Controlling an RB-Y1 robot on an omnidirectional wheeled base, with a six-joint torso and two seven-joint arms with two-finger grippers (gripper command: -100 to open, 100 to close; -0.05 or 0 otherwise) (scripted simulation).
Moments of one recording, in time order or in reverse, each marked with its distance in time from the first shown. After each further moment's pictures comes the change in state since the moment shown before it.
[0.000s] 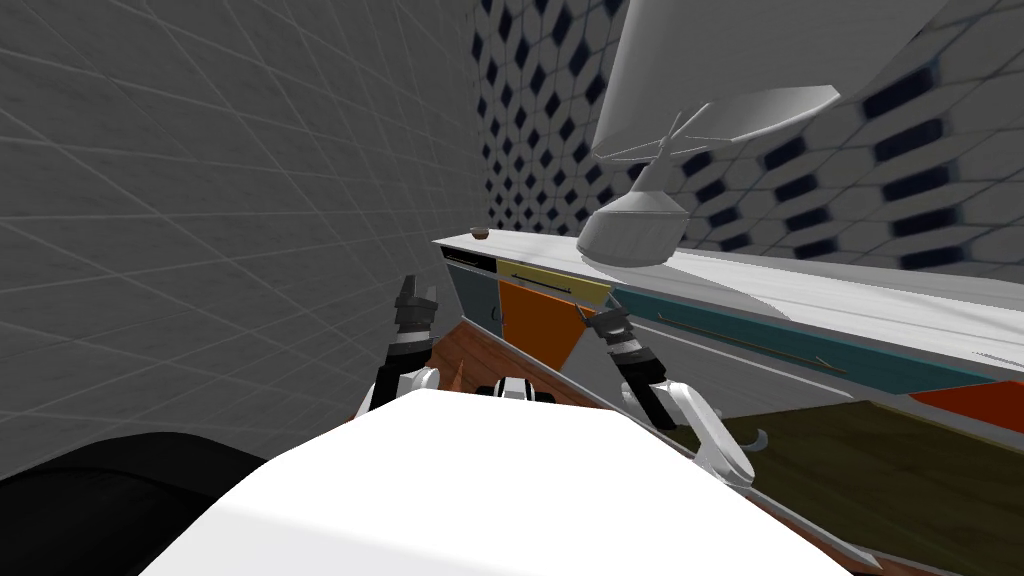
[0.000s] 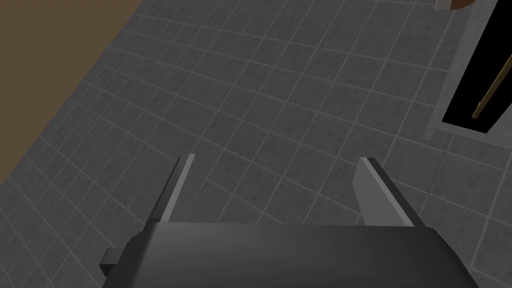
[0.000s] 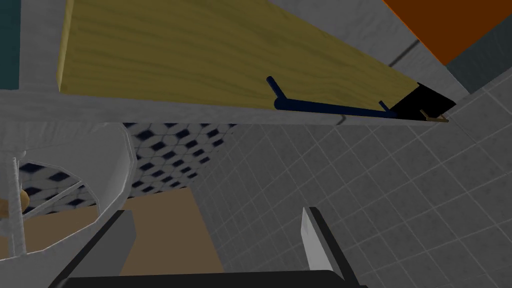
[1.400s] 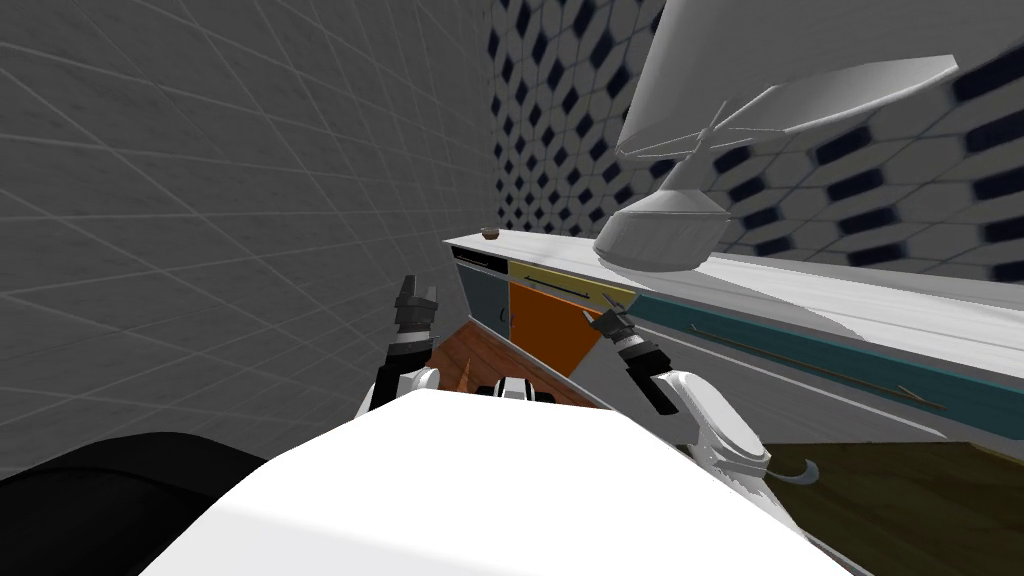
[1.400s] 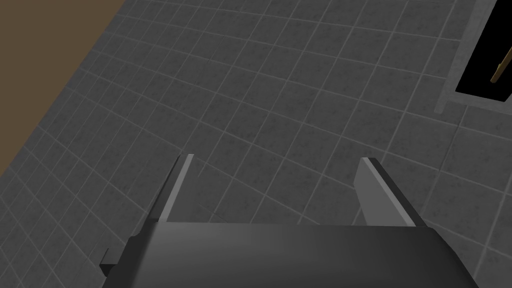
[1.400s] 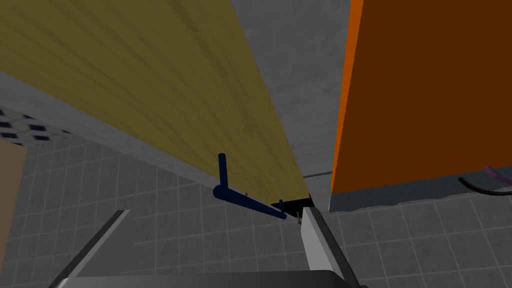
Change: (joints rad) left arm 0.000 0.000 0.000 0.000 0.000 0.000 0.000; right arm -0.062 -0.143 -0.043 0.118 0.268 0.027 0.333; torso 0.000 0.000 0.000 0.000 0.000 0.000
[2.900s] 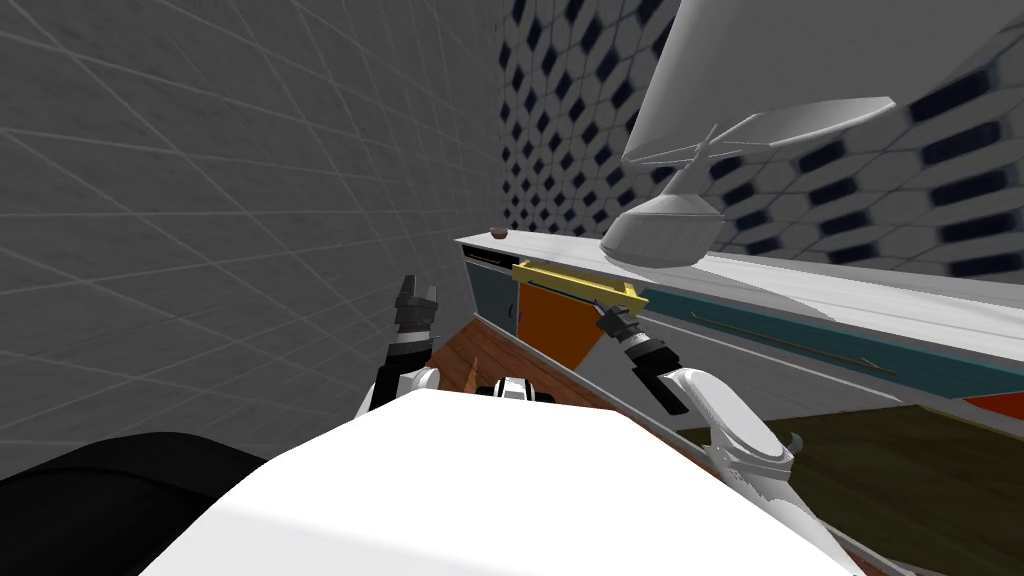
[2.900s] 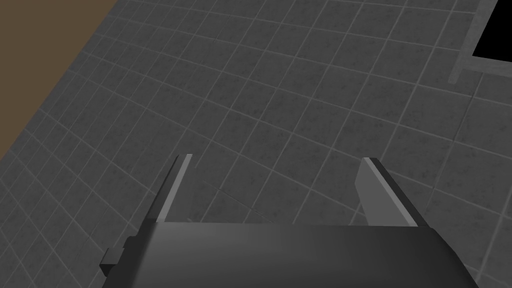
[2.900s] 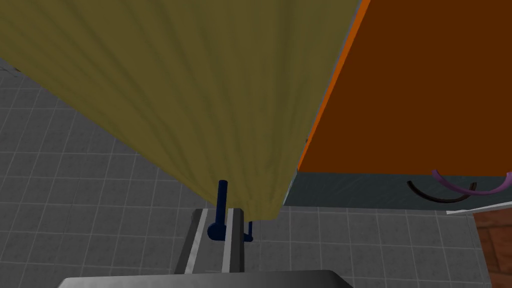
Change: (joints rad) left arm 0.000 0.000 0.000 0.000 0.000 0.000 0.000; right arm 0.005 -0.078 -0.016 -0.014 0.091 0.009 0.088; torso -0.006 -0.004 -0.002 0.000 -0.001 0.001
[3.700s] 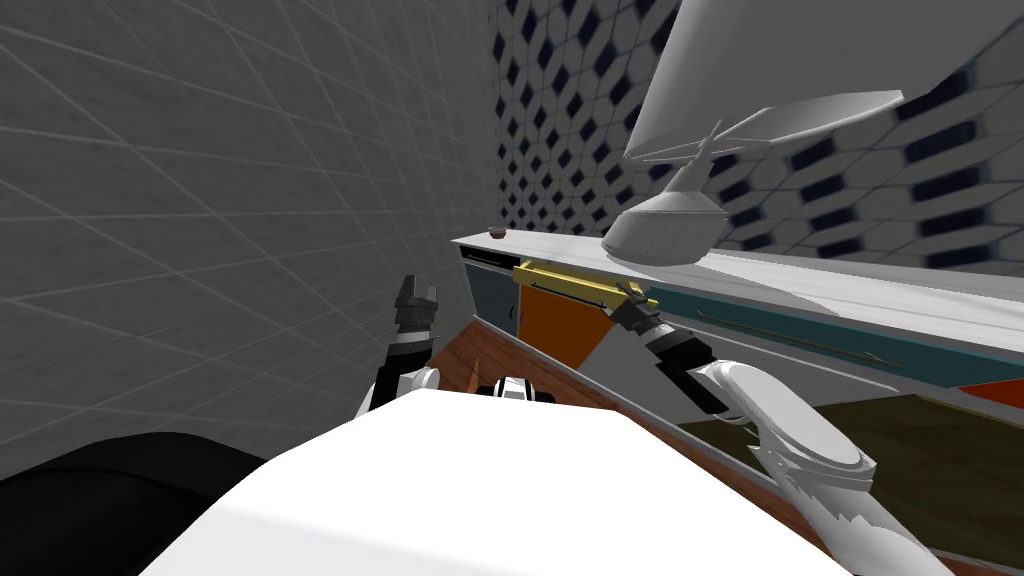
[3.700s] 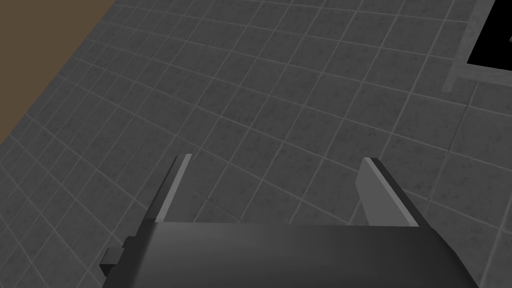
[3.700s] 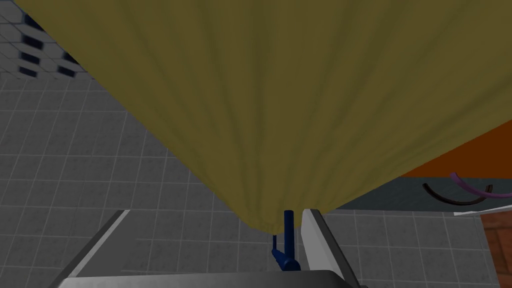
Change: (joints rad) left arm 0.000 0.000 0.000 0.000 0.000 0.000 0.000; right arm 0.013 -0.171 -0.085 -0.041 -0.051 0.003 -0.145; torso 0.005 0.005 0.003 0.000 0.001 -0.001
